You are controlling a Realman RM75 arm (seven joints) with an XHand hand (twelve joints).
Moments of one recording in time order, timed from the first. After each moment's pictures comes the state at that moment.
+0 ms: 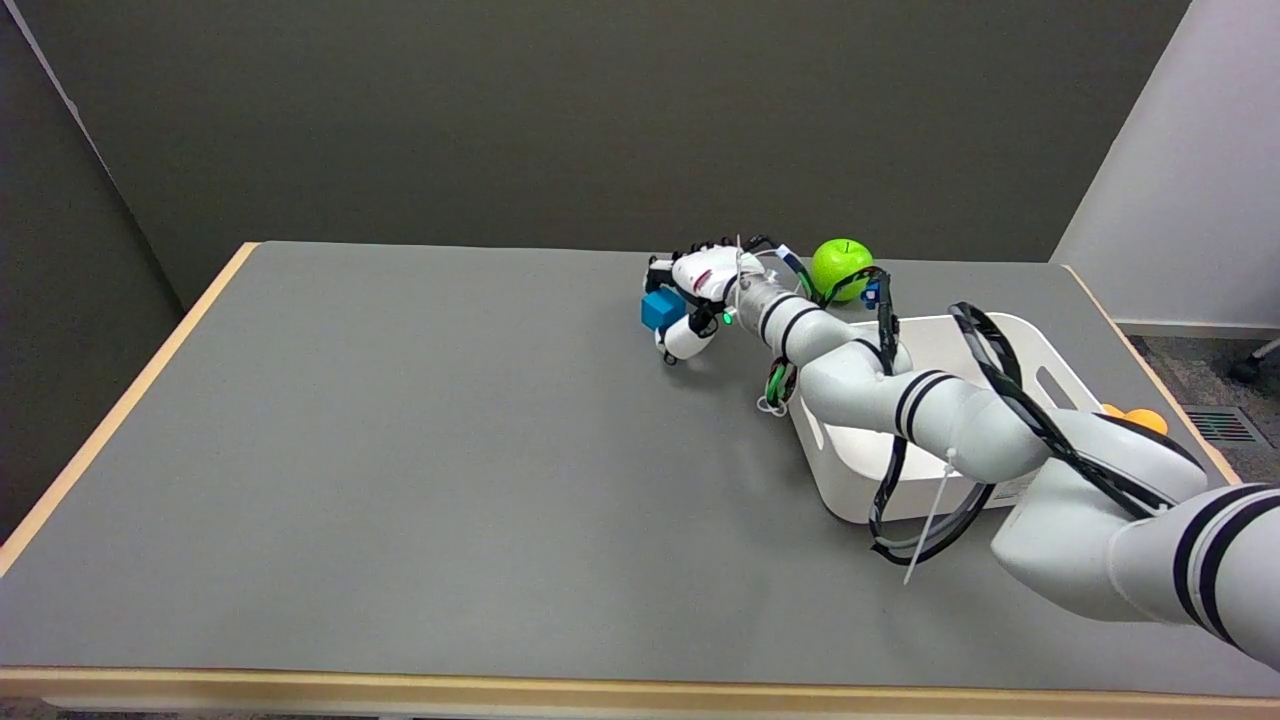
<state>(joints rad) 0.85 -1.25 -2.36 0.50 0.65 0.16 0.14</state>
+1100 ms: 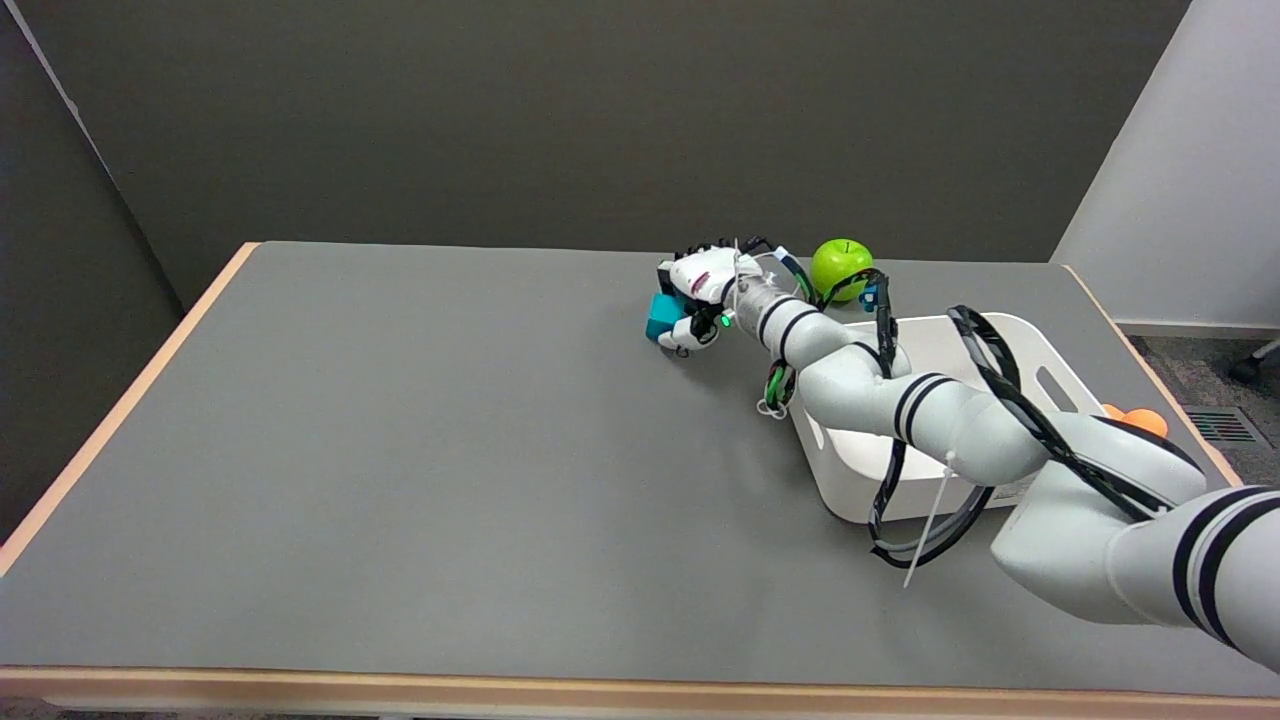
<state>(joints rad) 0.84 -1.25 -2.36 0.50 0.64 0.17 0.13</state>
